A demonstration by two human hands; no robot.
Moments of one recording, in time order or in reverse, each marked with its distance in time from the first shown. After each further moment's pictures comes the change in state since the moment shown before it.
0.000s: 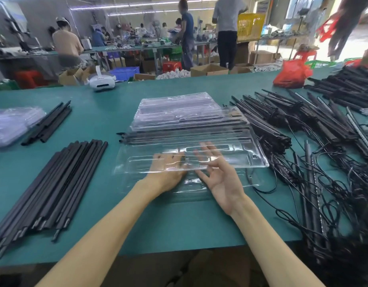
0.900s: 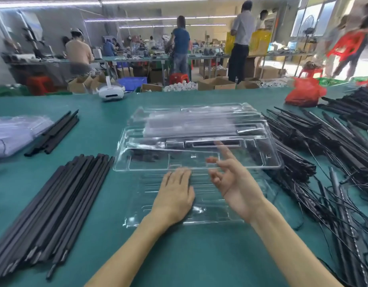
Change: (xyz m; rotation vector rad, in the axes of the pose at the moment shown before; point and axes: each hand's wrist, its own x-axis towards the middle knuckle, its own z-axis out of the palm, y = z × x) left_hand 0.001 -0.011 0.020 -0.244 0.128 -0.002; right_hand 0.044 -0.032 0.025 -0.022 -0.069 0.061
